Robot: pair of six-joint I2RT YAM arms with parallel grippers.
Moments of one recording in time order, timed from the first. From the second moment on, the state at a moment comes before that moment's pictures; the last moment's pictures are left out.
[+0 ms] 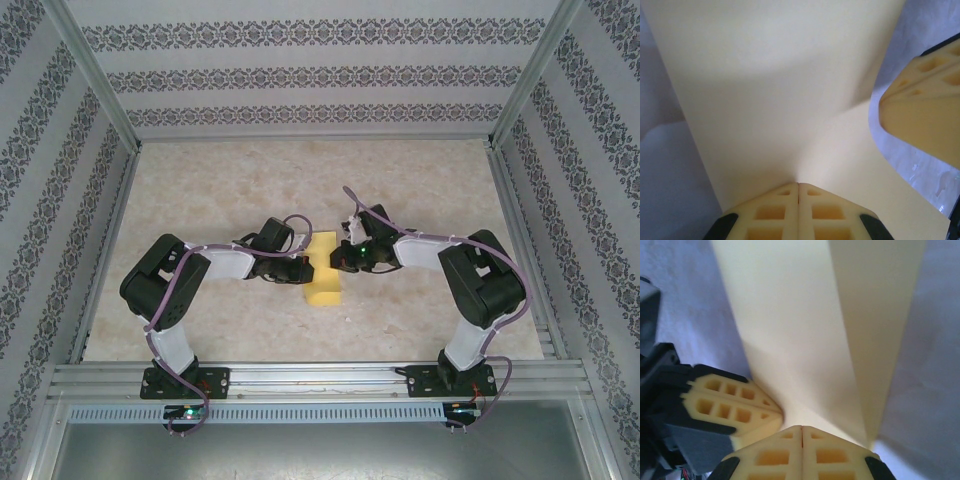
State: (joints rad) left arm -0.55 1.79 0.84 -0.04 0.53 -0.50; right arm 0.48 1.76 0.86 -0.09 -0.64 0.62
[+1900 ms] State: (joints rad) left arm -0.59 1.58 0.66 -0.05 0.51 -0.60; right arm 0.52 1.93 0.93 0.04 -0.63 0.71
